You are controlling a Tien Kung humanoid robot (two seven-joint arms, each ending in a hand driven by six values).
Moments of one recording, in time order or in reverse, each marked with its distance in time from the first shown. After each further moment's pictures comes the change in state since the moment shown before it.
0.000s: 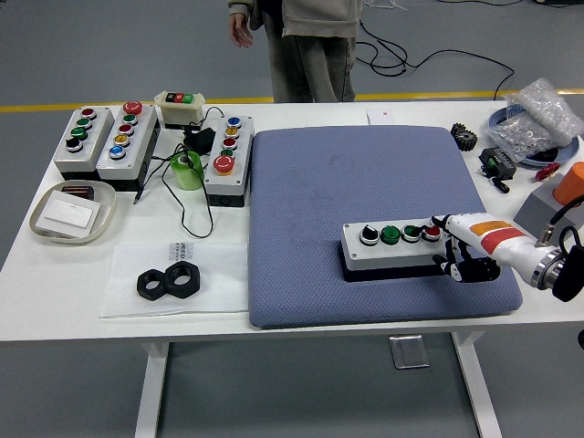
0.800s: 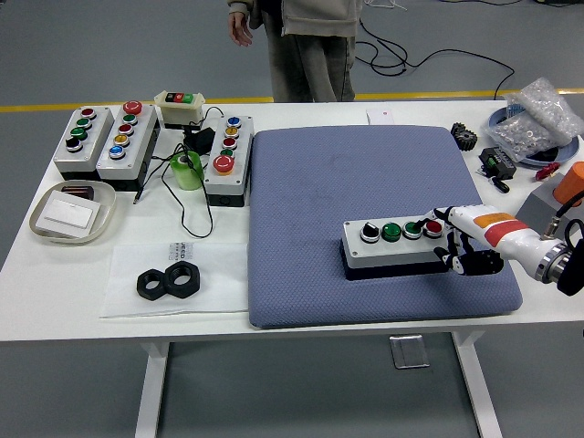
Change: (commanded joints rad) left arm -0.002 0.001 0.004 0.000 -0.006 -0.001 -0.002; right arm -0.001 -0.006 0.029 0.017 0.005 -0.002 0.003
